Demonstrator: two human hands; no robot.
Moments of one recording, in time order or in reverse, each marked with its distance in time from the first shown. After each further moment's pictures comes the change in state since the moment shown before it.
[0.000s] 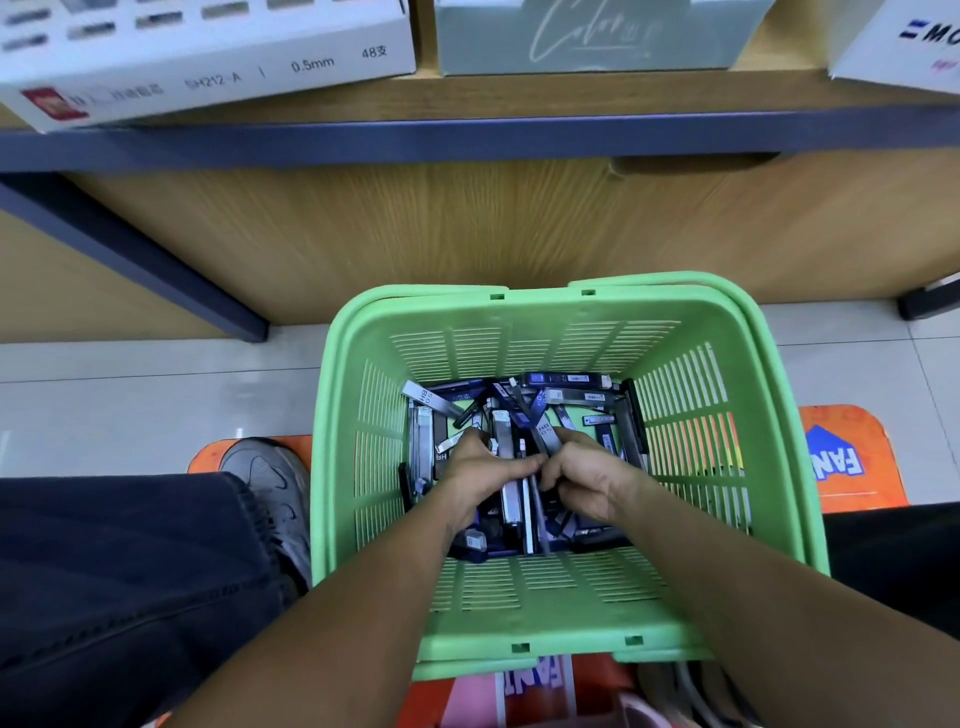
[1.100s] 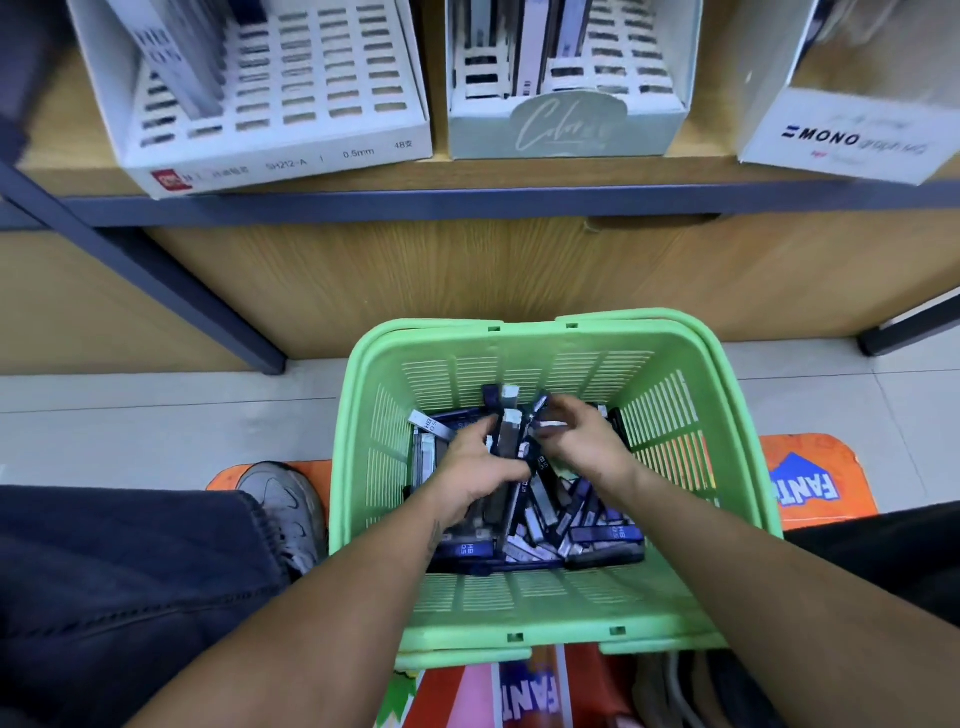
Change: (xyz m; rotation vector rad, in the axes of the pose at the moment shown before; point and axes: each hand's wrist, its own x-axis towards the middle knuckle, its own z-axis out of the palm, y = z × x) left_hand -0.052 0.040 -0.021 -0.014 -0.037 0.212; right_hand -0.030 -0.037 0.004 -0.429 0.140 -0.463
